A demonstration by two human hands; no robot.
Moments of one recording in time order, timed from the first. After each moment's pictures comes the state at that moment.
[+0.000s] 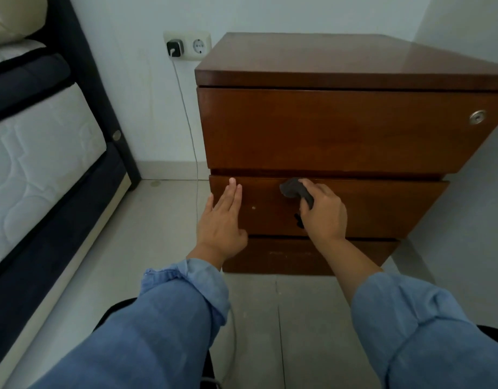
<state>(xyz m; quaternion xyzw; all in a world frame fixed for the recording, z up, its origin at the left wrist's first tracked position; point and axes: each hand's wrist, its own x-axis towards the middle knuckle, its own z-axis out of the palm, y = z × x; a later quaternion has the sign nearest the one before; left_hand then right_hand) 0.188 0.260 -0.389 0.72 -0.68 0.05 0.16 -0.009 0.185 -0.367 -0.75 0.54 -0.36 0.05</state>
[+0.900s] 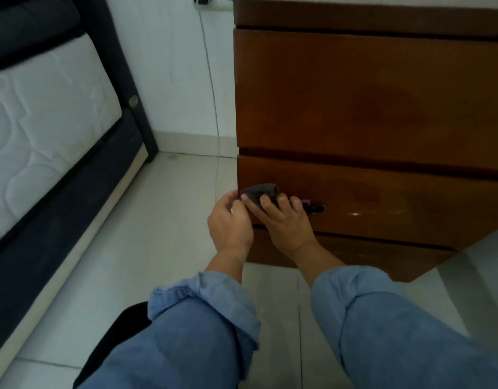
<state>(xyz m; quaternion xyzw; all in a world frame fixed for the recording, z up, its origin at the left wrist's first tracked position) 0.197 0.246 -0.428 0.74 -0.24 -0.19 0.60 0.095 0.171 -0.471 -0.89 0.27 -0.20 -0.29</state>
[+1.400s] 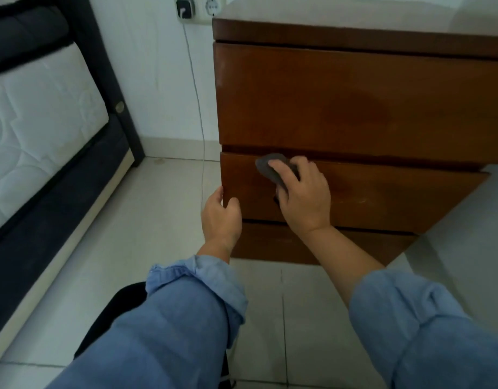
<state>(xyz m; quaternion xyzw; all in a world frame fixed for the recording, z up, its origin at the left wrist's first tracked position) 0.187 0.260 -0.416 0.73 -0.32 -0.27 0.53 0.048 0.192 -0.380 -0.84 0.36 -0.38 -0.12</state>
